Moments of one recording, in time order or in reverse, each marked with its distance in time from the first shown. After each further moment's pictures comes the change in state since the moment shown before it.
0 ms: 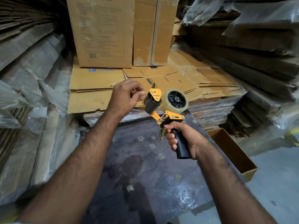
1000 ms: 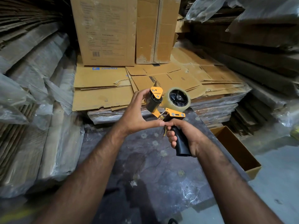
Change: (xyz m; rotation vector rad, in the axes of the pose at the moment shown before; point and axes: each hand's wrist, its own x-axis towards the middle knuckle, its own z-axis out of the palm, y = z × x) left_hand -0.057 0.011 0.016 -0.234 -0.305 -0.161; right_hand -0.005 0.005 0.012 0.006 0.015 -0.007
